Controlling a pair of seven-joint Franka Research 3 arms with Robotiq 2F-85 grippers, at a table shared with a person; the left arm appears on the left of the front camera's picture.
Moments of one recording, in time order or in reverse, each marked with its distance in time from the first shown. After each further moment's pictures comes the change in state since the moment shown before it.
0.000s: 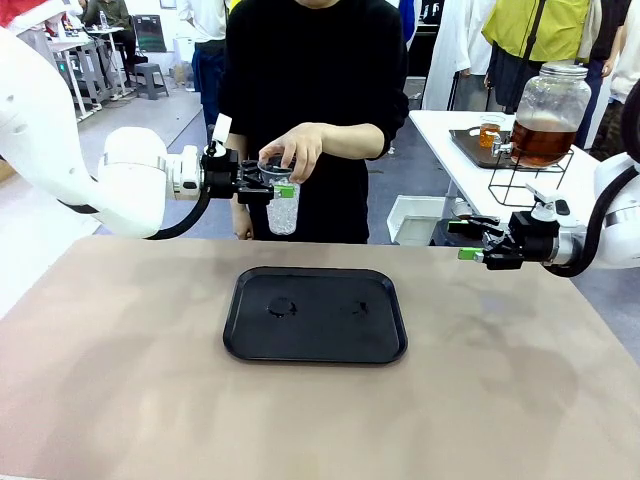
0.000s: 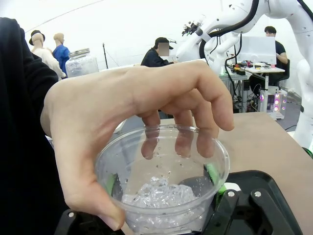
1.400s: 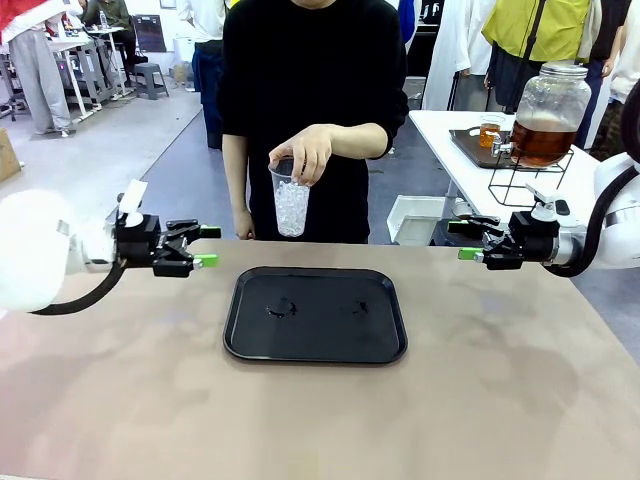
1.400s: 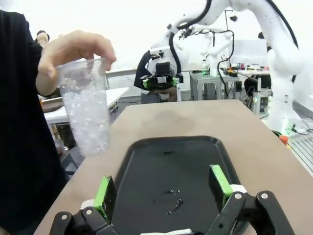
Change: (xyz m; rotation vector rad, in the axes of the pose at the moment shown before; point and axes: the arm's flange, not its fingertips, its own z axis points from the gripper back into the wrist) left arm -0.080 -0.123 0.138 0.018 -0.026 0.018; right arm 0.000 0.000 0.000 0.000 0.000 0.000
